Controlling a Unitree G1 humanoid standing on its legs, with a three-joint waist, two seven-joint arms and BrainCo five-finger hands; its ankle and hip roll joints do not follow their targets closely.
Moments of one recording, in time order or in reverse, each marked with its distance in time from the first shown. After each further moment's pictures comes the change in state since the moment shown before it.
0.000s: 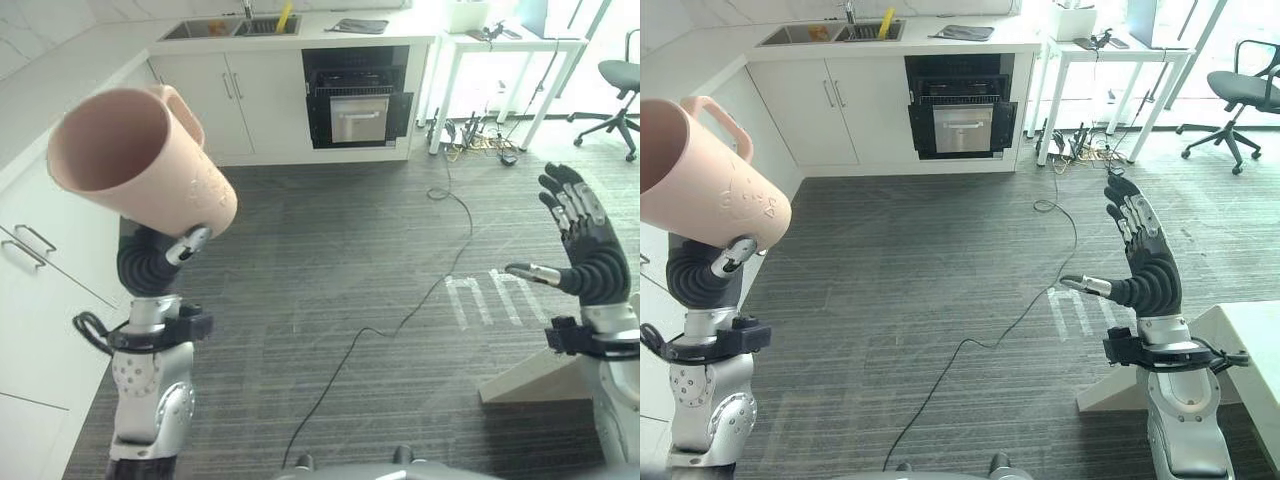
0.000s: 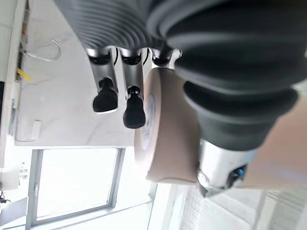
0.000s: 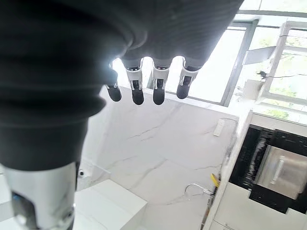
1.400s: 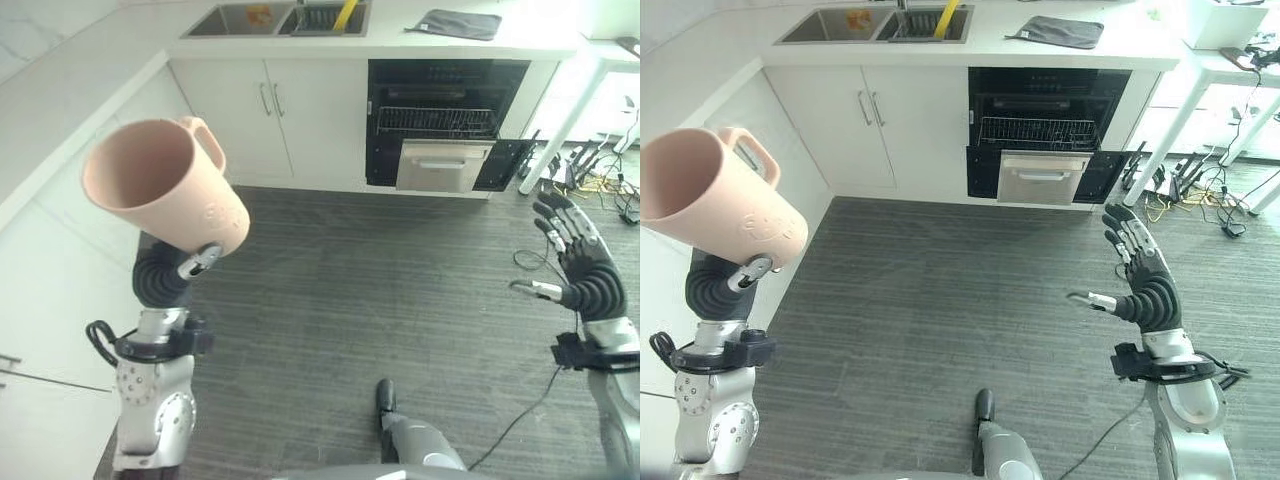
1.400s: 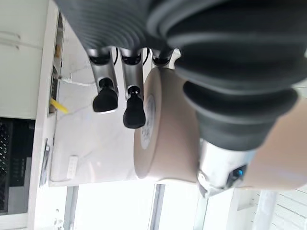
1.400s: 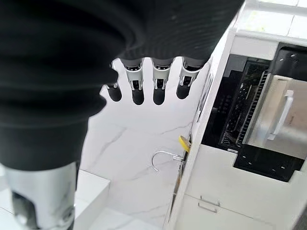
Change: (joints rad) left arm 0.071 -0.042 0.025 0.008 -0.062 0.049 -0.141; right arm 0.036 0.047 -0.032 0.071 0.036 0.011 0.117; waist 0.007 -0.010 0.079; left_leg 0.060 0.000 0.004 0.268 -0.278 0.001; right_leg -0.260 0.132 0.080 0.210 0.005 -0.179
